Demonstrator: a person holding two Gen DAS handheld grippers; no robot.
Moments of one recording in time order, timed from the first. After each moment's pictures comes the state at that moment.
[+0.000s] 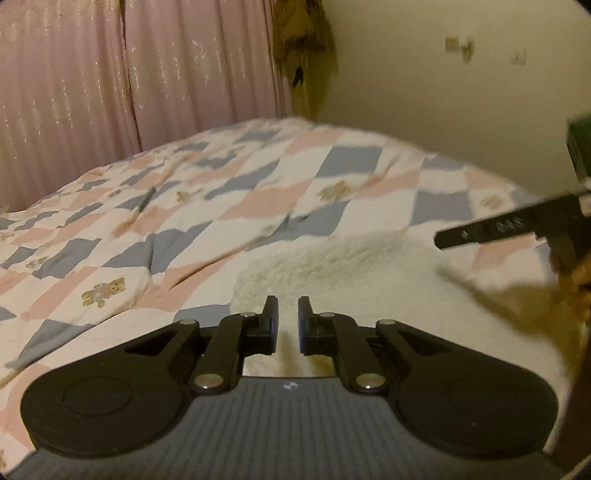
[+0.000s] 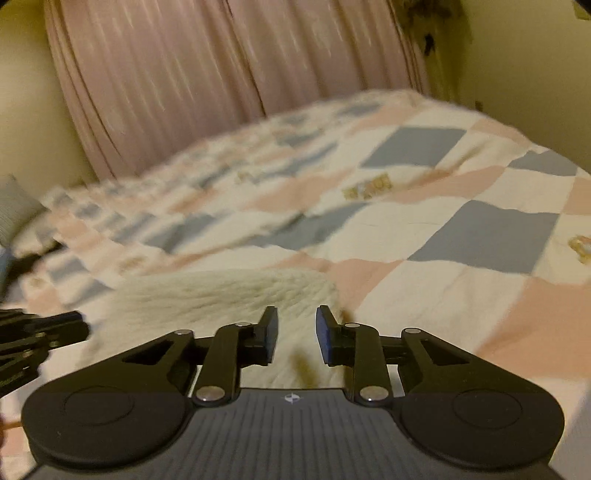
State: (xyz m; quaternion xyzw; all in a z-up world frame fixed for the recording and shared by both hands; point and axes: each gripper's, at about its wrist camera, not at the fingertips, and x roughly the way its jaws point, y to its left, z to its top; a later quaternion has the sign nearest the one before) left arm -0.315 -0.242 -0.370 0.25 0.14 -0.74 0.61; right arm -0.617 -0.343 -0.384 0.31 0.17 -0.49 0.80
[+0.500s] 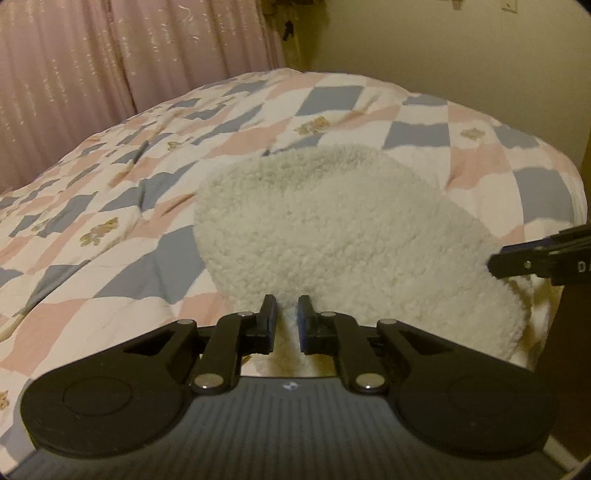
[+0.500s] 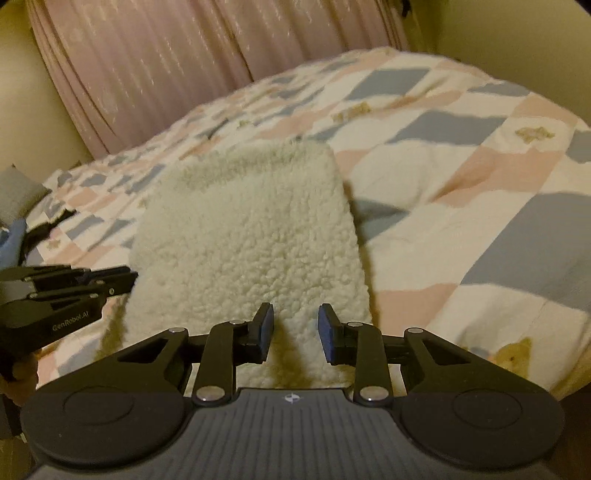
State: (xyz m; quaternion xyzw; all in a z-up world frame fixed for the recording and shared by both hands) left arm -0.351 -0.200 -0.392 0.33 0.18 -0.71 0.60; right arm -0.628 -0.236 -0.392 0.35 0.20 -0.49 0.77
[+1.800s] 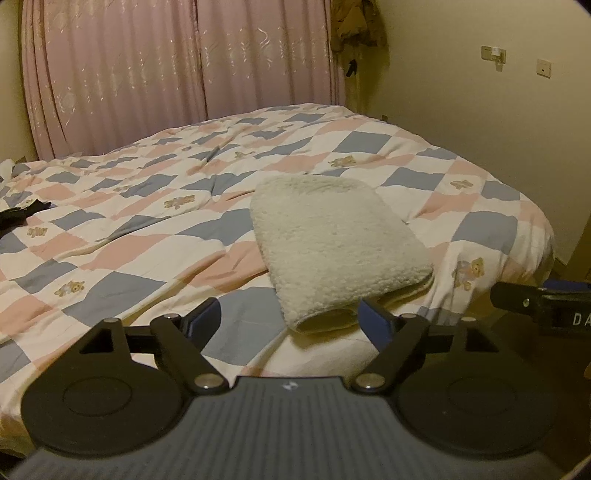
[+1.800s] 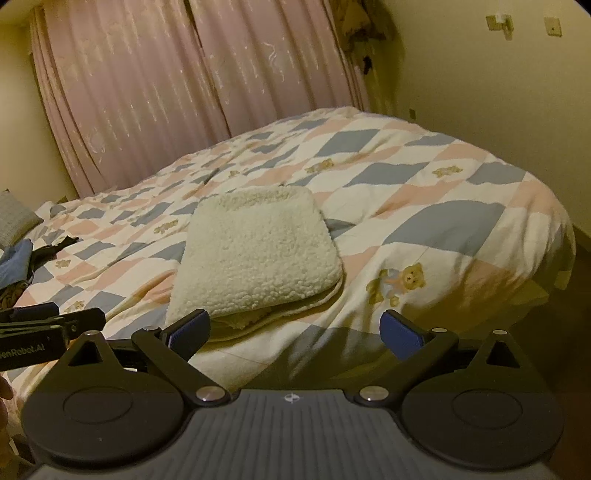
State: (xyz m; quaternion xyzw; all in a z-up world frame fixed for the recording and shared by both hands) left arm -0.392 0.011 -0.303 0.25 0.20 -0.66 0.68; right arm -0.648 -0.045 -0.321 0.30 0.16 -0.57 0.75
